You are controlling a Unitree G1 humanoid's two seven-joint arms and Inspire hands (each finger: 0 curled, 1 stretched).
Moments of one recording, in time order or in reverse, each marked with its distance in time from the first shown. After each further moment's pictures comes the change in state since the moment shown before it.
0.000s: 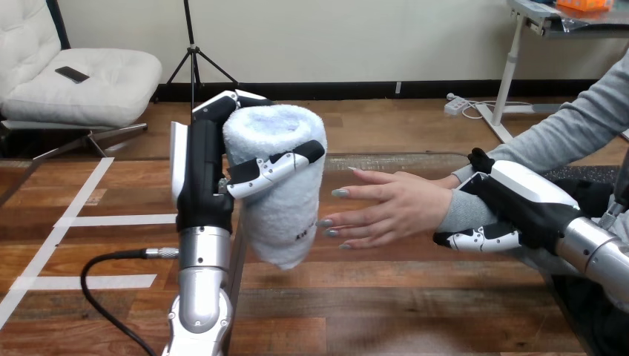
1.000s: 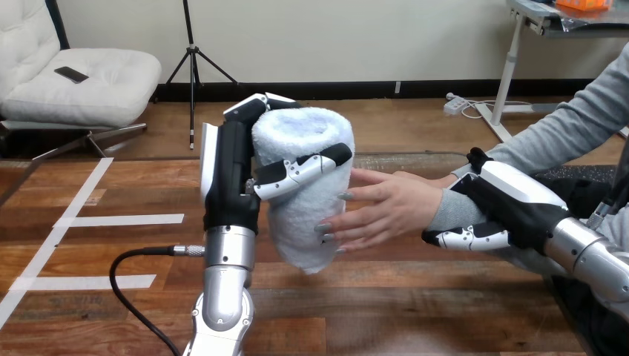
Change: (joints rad) left arm -0.026 -0.051 -0.037 0.045 -0.003 0.000 -0.008; right arm -0.003 0.031 0.000 -0.005 0.000 0.016 0.003
